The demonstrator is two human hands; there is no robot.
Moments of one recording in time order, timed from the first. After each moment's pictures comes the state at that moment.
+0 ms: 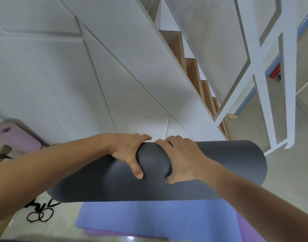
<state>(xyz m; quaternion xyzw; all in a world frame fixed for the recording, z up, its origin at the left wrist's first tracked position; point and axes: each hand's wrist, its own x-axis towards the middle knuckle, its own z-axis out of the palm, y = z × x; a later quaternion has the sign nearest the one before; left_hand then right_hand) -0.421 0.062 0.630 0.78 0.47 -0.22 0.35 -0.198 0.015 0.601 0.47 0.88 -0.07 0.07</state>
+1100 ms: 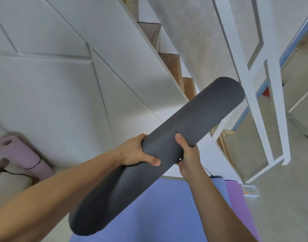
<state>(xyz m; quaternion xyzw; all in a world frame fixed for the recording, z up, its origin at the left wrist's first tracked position) -0.409 0.058 0.619 0.68 0.59 0.11 0.42 -0.209 0.033 0.596 0.50 0.21 -0.61 -0.57</state>
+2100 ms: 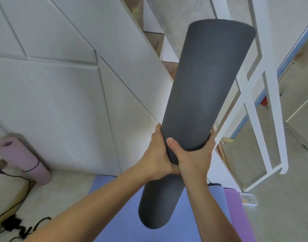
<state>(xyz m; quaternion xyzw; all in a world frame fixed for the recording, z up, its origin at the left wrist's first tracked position) -0.350 0.013 0.647 0.68 0.46 0.37 0.43 -0.235 -0.010 0.654 0.61 0.43 -0.28 -0.60</state>
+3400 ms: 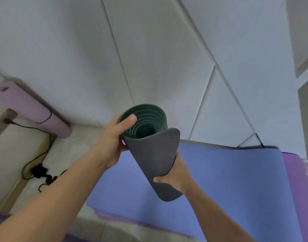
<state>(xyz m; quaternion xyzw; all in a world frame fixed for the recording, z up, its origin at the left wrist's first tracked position) -0.498 0.050 0.344 0.39 0.58 0.42 0.58 -0.293 0.039 0.178 0.61 0.59 -0.50 -0.17</state>
